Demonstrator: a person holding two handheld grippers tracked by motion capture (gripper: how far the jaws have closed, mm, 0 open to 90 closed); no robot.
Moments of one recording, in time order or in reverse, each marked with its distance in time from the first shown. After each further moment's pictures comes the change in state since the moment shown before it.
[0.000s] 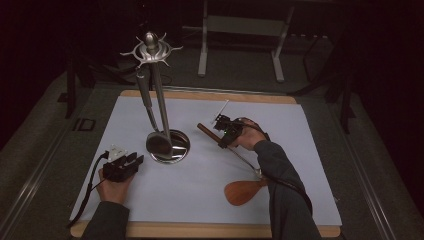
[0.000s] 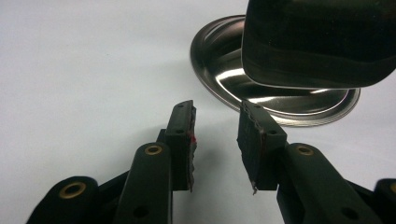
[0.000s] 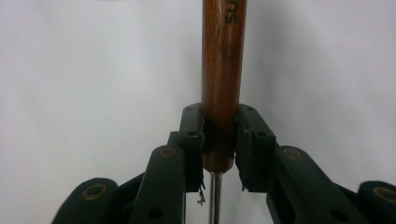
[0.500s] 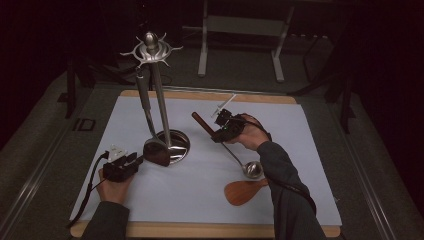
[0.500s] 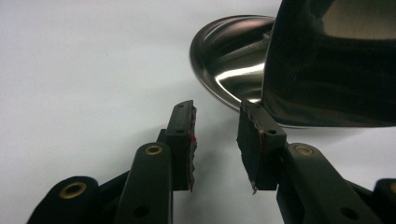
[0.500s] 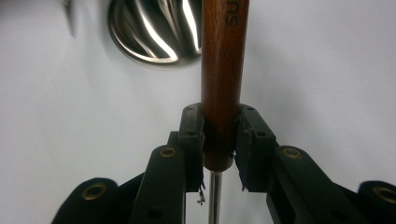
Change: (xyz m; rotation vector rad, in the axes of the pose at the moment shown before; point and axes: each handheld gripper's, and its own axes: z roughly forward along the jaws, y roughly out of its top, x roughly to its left) left arm 0.000 0.000 0.000 -0.001 0.003 0.003; right arm 0.016 0.000 -0.038 -0.242 0.049 -0.052
